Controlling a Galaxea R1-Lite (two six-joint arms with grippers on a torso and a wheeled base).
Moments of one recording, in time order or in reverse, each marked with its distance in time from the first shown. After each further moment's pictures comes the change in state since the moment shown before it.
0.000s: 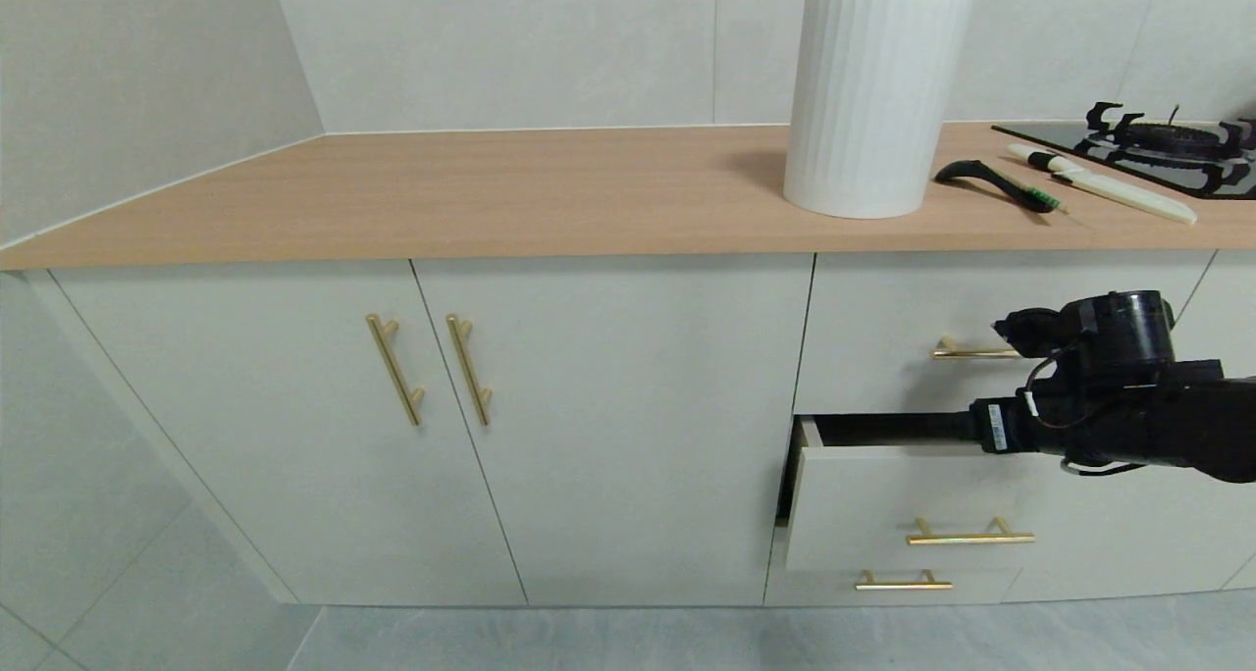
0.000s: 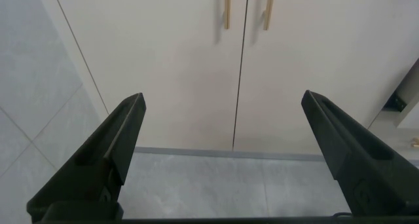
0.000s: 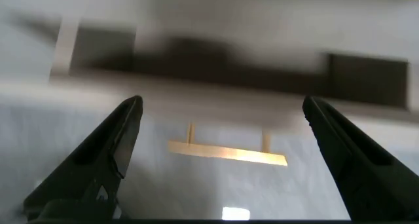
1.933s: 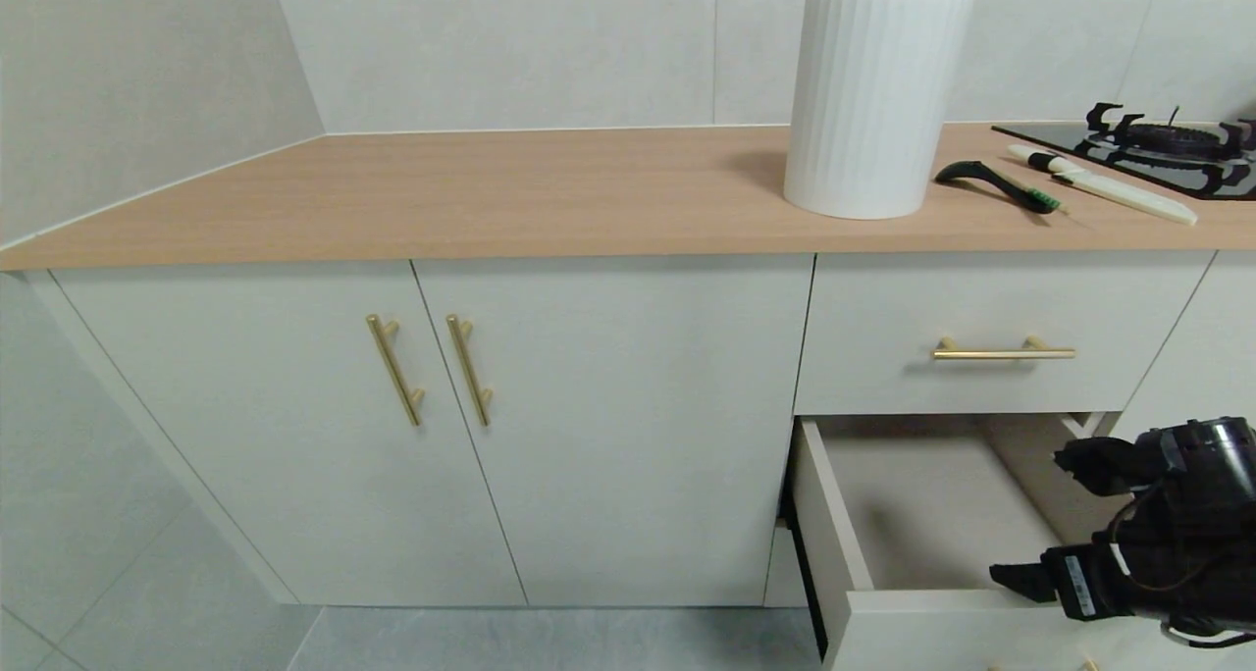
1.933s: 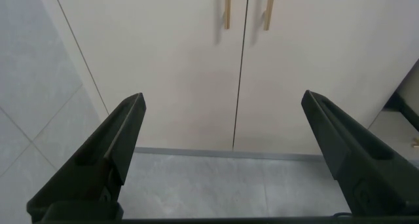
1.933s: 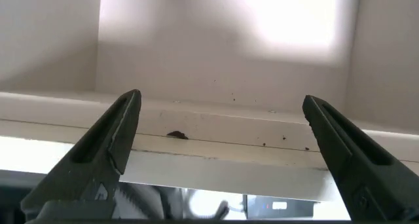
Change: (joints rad) left arm 0.000 0.000 0.000 0.000 0.000 0.000; right arm 0.010 -0.239 0.476 0.015 -0.023 -0.014
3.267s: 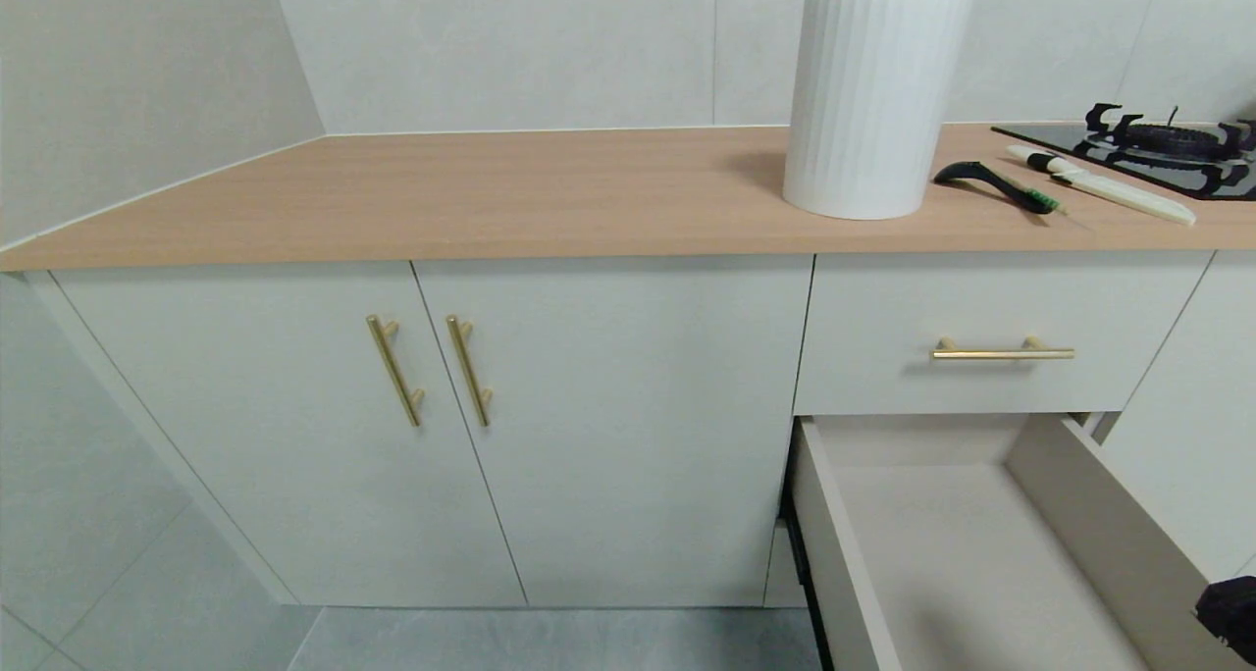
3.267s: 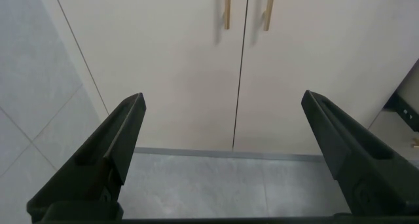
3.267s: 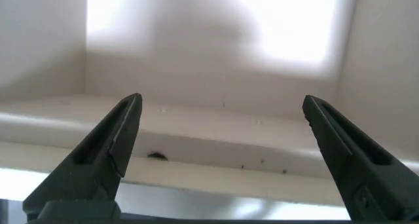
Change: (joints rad) left arm 0.000 0.000 0.000 0.000 0.000 0.000; right arm 0.003 -0.463 0.303 0.194 0.005 -0.007
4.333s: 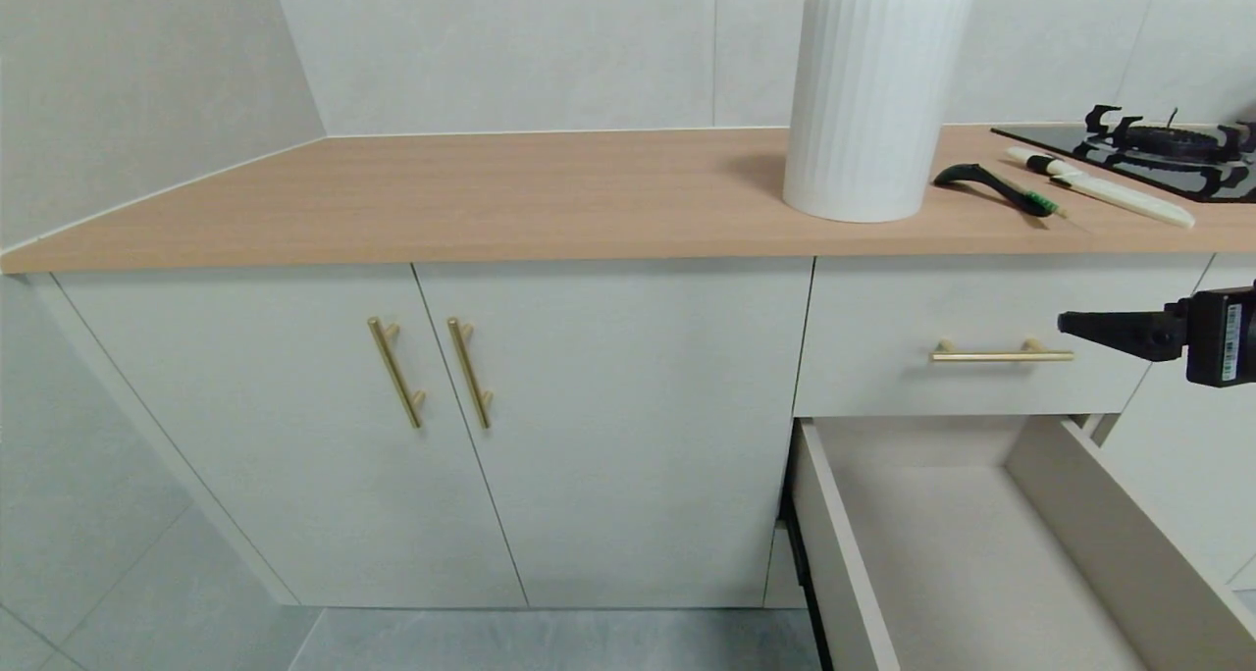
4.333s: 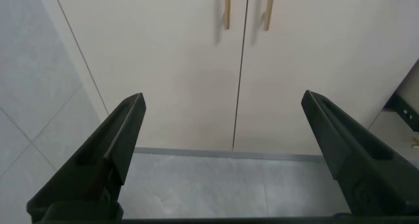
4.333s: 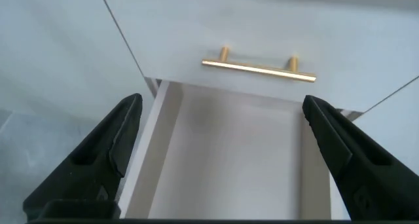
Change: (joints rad) left arm 0.000 0.000 0.000 -0.001 0.000 0.000; right arm 0.022 0.087 -0.846 0.169 0.079 0.000
